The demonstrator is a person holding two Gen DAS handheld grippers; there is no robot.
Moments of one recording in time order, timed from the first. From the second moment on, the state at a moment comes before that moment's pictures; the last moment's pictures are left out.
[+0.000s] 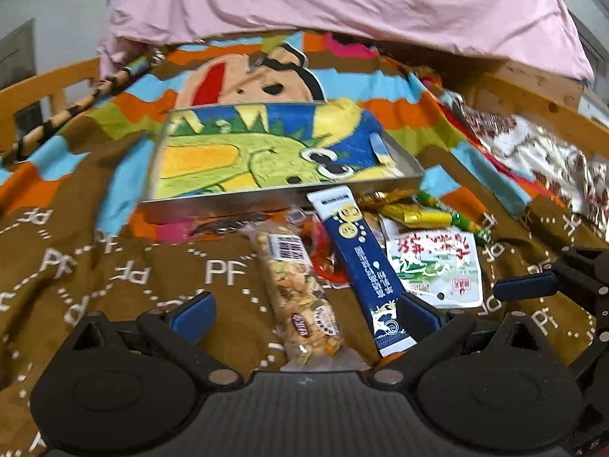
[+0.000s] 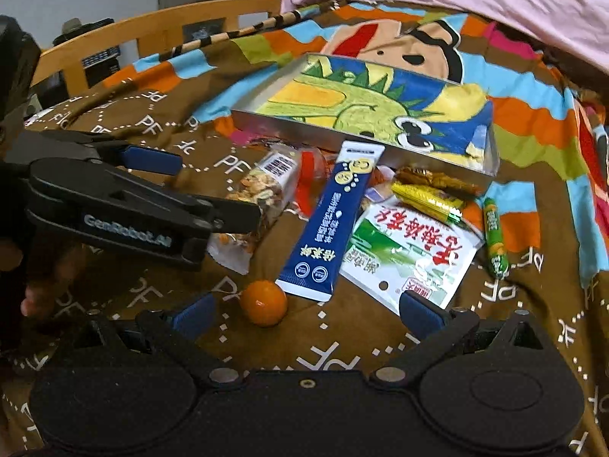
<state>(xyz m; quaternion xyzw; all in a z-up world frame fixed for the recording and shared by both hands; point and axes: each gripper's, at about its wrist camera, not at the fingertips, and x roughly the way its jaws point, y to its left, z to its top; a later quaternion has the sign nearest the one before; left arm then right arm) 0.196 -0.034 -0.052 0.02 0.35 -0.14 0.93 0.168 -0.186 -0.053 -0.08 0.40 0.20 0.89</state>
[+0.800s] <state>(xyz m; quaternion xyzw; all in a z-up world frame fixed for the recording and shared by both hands) 0.217 -0.043 -0.077 0.04 0.39 -0.14 0.91 0.178 -0.155 -0.081 -0.10 0.43 0.22 0.87</state>
